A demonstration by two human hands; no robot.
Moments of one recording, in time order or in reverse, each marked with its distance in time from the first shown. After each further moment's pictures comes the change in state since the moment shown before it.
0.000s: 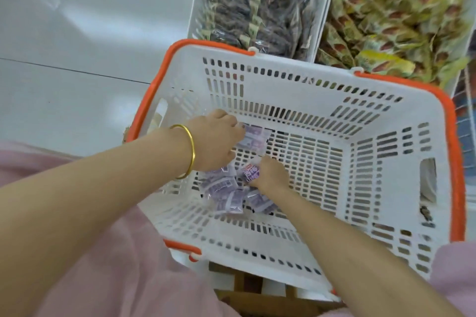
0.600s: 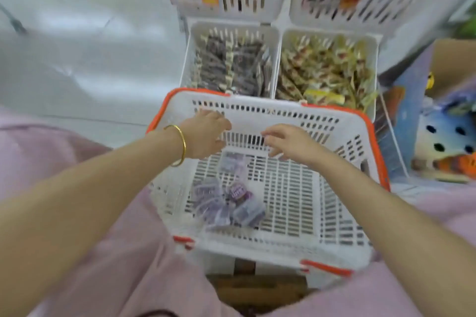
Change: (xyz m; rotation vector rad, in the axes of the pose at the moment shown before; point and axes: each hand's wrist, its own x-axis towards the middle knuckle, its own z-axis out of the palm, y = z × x) left_hand -0.030 0.017 -0.055 -0.106 0.214 -0.080; right_hand -0.113 0.014 -0.191 0.461 0.030 -0.260
